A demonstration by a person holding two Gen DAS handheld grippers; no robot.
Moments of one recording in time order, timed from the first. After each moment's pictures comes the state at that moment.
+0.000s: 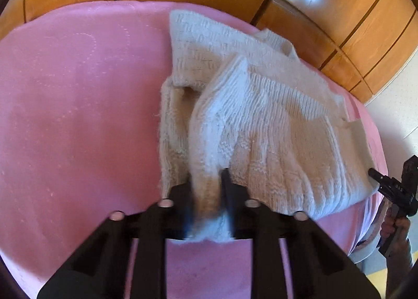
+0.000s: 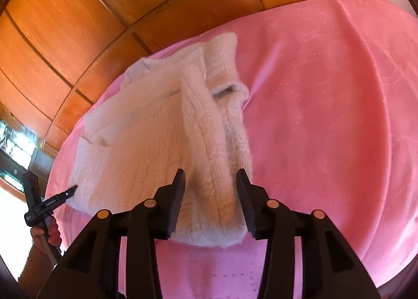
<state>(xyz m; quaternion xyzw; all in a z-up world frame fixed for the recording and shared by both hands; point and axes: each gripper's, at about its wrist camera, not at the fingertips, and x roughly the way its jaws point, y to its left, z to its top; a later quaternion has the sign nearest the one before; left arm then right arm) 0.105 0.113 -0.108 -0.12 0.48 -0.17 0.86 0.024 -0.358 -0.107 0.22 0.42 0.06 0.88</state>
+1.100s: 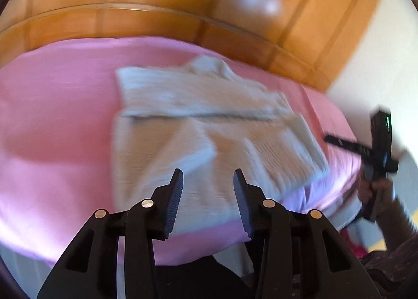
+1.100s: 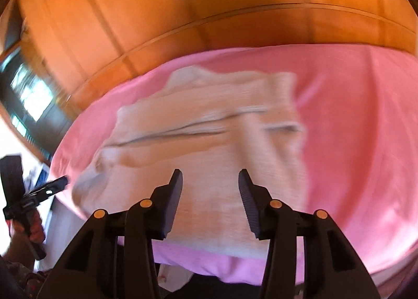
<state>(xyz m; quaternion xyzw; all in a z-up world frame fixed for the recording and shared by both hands) -0.056 0.075 -0.042 -0.08 0.41 -0.24 0.87 -0.036 -0.278 -0.058 0.10 0.39 0.15 0.90</state>
